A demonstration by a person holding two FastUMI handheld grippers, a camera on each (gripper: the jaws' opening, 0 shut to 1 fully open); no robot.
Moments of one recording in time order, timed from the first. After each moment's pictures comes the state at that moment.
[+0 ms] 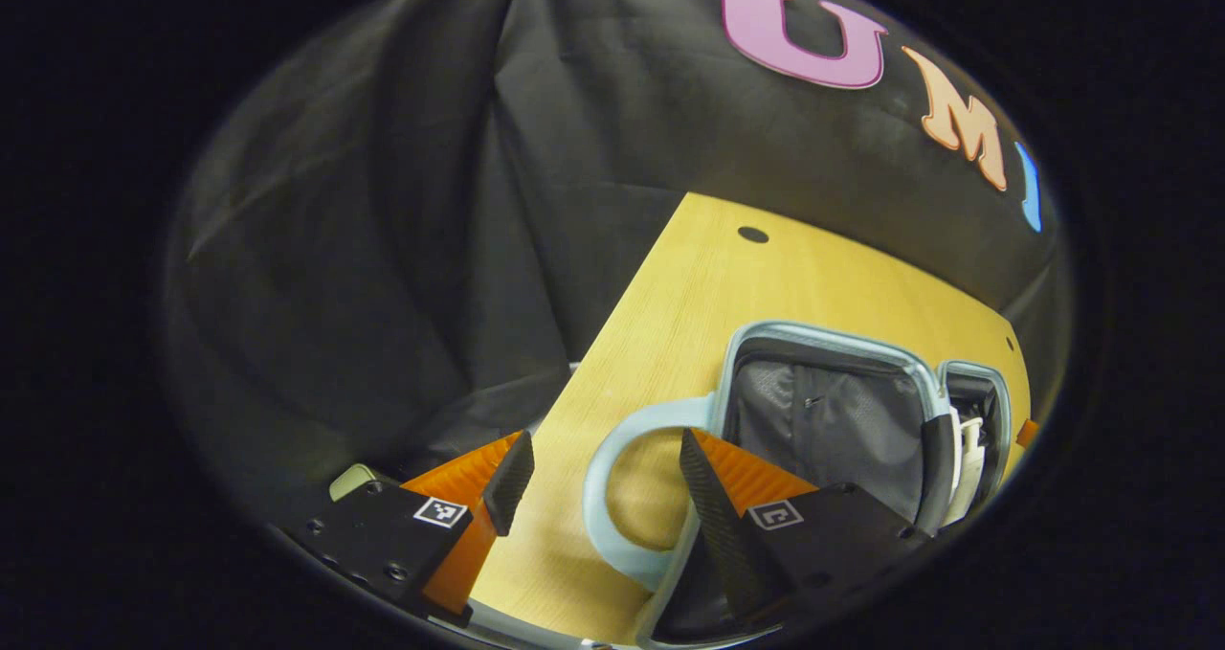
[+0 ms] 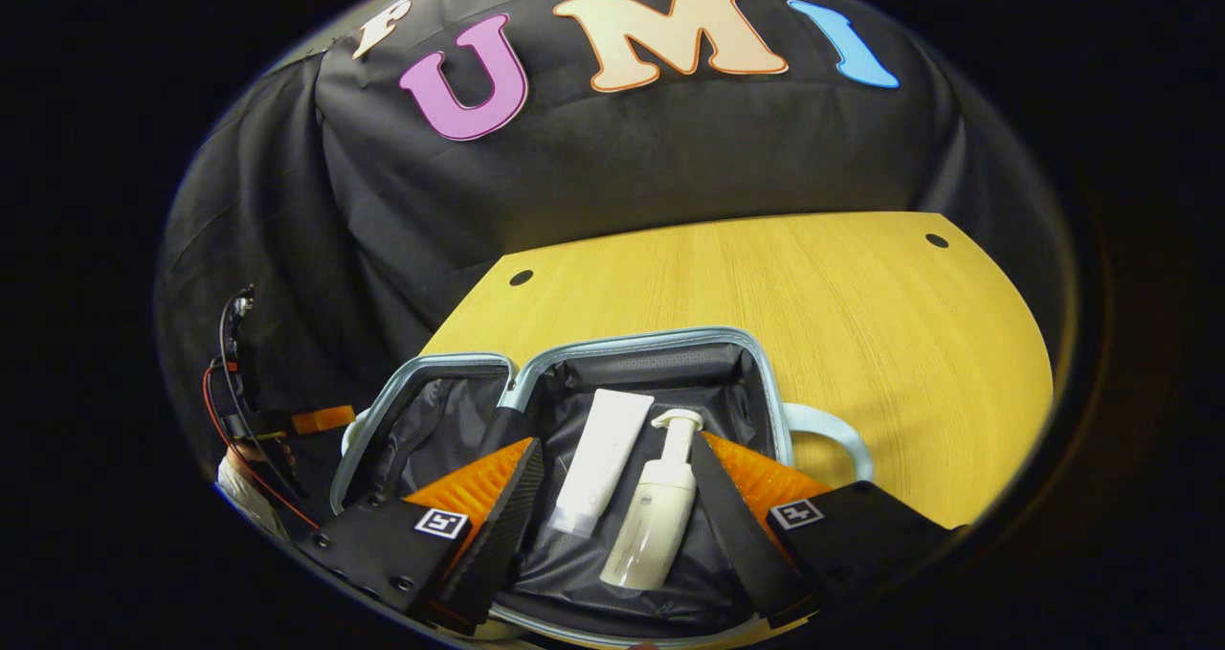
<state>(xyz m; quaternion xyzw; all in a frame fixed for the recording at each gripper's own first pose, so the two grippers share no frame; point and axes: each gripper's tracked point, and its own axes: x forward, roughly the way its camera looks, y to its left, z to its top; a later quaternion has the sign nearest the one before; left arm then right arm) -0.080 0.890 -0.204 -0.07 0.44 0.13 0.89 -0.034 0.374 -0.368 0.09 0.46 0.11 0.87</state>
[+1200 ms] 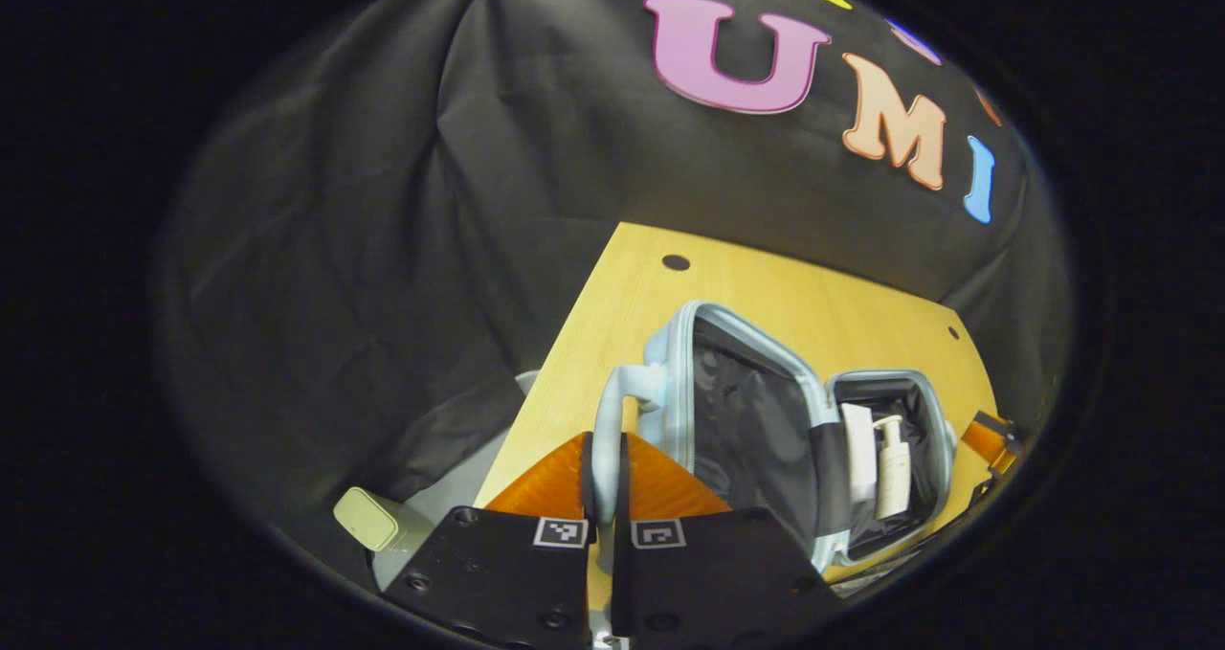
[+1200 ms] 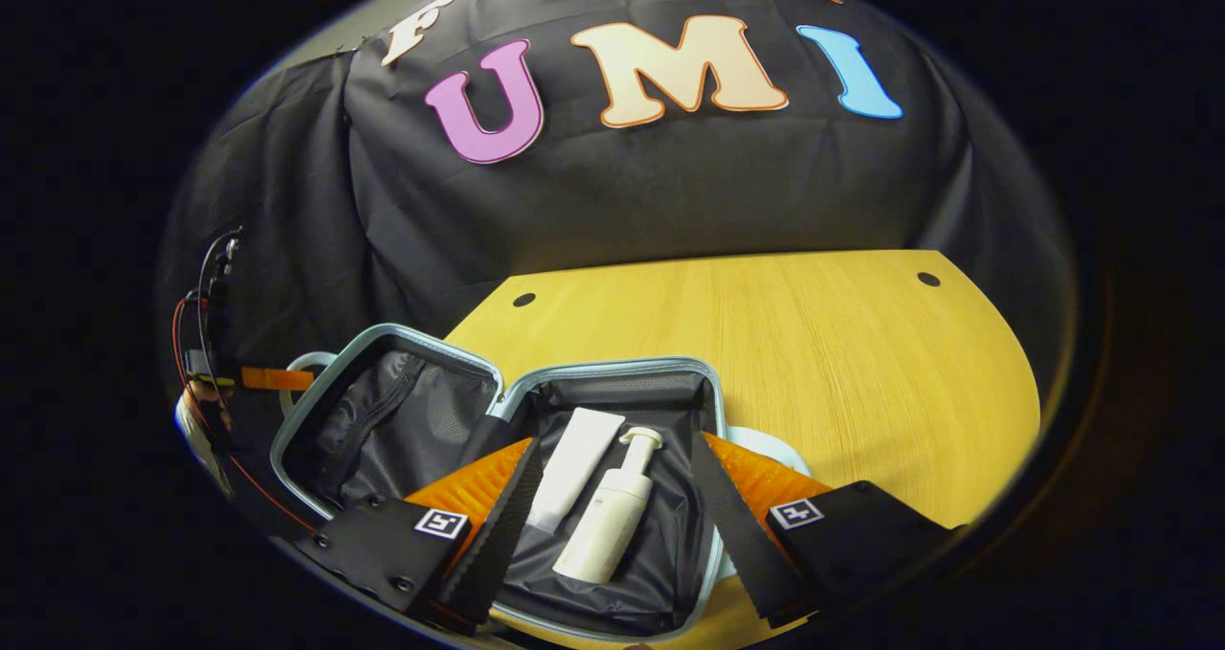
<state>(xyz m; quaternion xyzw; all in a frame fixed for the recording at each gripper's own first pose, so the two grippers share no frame) -0.079 0.830 -0.087 -0.05 0.40 0.04 0.91 -0.031 0.338 -0.334 0.07 0.41 0.15 0.89</state>
